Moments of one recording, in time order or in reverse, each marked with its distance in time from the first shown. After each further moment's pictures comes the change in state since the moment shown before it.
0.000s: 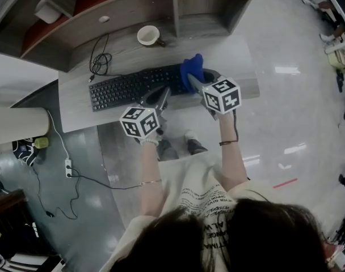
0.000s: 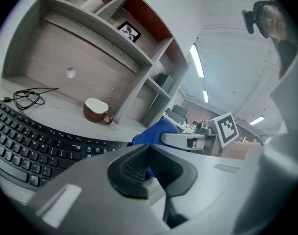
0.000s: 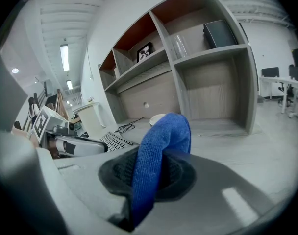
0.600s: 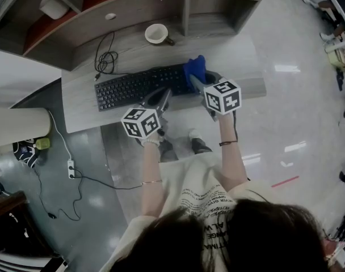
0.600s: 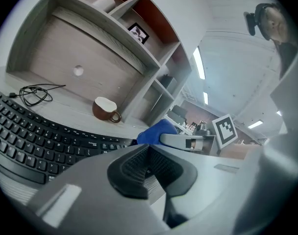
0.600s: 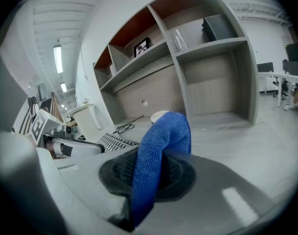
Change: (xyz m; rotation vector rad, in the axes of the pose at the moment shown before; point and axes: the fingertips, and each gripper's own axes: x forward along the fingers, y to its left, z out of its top) left arm -0.023 0.031 -0.004 -0.036 0.012 -0.016; right arm 0.028 0.019 -0.008 0.058 0.008 -0.038
